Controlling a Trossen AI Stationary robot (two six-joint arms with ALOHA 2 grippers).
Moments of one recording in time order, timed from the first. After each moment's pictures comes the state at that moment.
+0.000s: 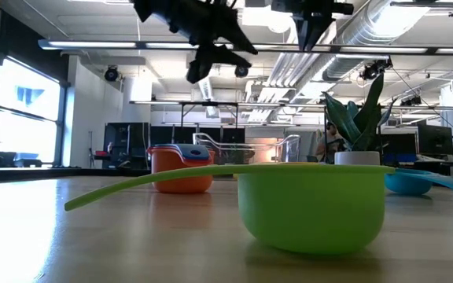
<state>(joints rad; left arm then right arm) 0.14 1.62 1.24 -0.21 0.20 -0.63 -0.25 1.71 1.99 -1.57 0.59 0.76</state>
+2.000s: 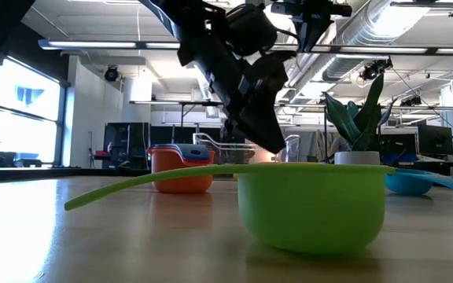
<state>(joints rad) 0.07 2.05 1.46 -0.34 0.15 -0.21 -0.27 1.71 1.99 -1.55 0.59 0.72</state>
